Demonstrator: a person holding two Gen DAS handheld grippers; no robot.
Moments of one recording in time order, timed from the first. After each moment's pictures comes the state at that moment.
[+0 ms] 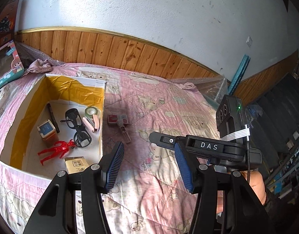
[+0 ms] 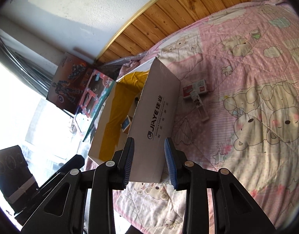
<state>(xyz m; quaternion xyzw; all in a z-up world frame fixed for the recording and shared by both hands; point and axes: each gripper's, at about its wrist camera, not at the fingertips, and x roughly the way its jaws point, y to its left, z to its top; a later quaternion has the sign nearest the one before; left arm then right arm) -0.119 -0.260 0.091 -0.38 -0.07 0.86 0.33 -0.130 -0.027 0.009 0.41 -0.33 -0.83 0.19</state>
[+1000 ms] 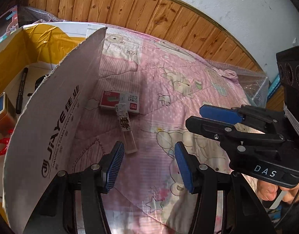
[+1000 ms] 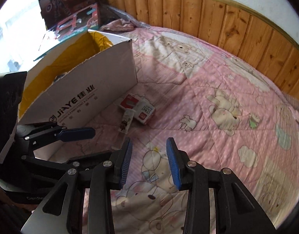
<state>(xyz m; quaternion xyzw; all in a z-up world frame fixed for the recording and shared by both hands) -0.245 -0.154 -0.051 -0.47 -0.09 0.85 0.21 -0.260 -0.014 -0.034 0.46 0.12 -0.85 0.23</state>
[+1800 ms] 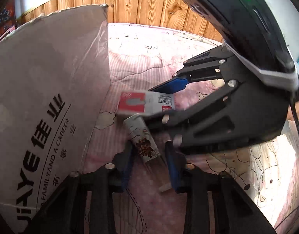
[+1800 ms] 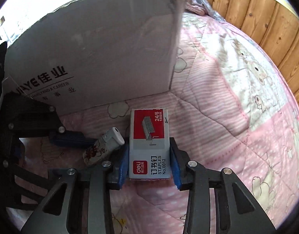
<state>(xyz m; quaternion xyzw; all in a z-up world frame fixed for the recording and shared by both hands) -0.287 -0.137 -0.100 -0.45 0.01 0.88 0.15 -0.367 -0.069 -0.105 0.46 0.24 -0.74 0.43</state>
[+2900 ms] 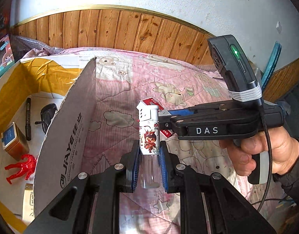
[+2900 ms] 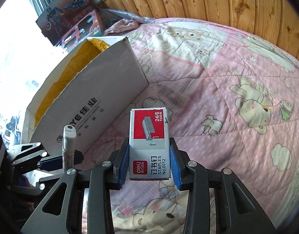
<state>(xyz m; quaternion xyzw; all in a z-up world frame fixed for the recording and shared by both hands) -0.220 -0.155 -0.012 -0.41 -0.04 0.88 0.25 -0.288 -0.012 -0.040 0.50 -0.03 -0.82 0.27</state>
